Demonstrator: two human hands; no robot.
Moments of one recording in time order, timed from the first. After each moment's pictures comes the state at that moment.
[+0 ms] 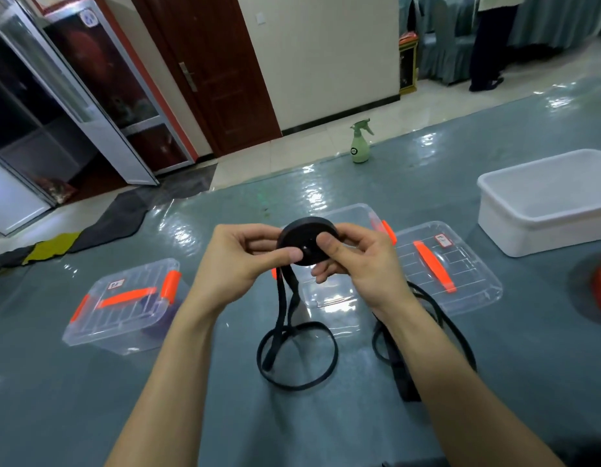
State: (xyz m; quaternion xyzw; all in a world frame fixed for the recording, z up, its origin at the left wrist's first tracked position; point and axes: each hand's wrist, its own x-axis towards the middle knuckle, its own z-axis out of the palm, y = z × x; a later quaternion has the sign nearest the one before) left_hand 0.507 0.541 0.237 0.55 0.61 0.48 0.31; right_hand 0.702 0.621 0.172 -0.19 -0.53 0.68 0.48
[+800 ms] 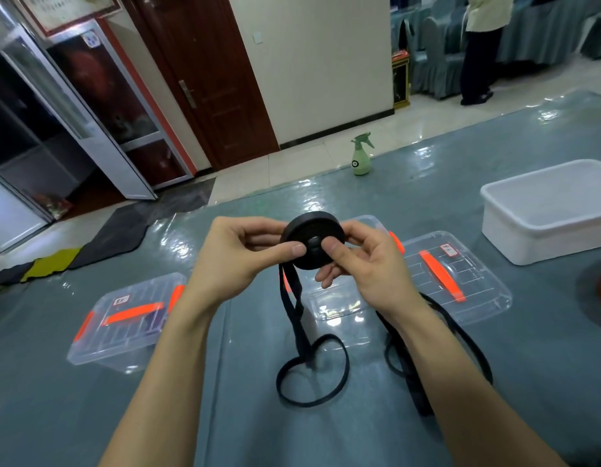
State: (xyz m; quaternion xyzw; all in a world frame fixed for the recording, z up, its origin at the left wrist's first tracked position) left_hand 0.484 0.544 0.264 0.61 0.57 0.47 0.28; right_hand 0.686 0.619 0.182 -0.18 -0.56 0.64 0.49
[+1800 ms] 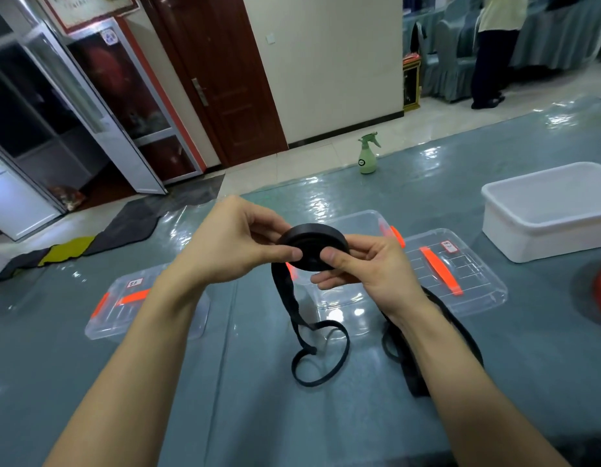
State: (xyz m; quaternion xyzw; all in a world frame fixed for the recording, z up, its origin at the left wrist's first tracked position) left_hand 0.492 0.513 0.302 0.68 0.64 0.29 0.20; right_hand 0.706 0.582 0.193 -0.18 -0.52 0.72 0.43
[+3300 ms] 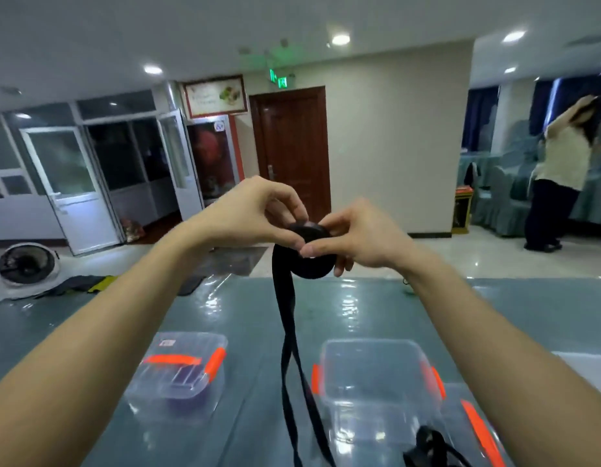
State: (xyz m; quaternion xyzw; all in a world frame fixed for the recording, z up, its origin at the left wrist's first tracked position) left_hand 0.425 0.539 0.476 0.72 0.63 0.28 0.02; right_hand 0.619 0.678 0.422 -0.11 -0.88 0.37 0.28
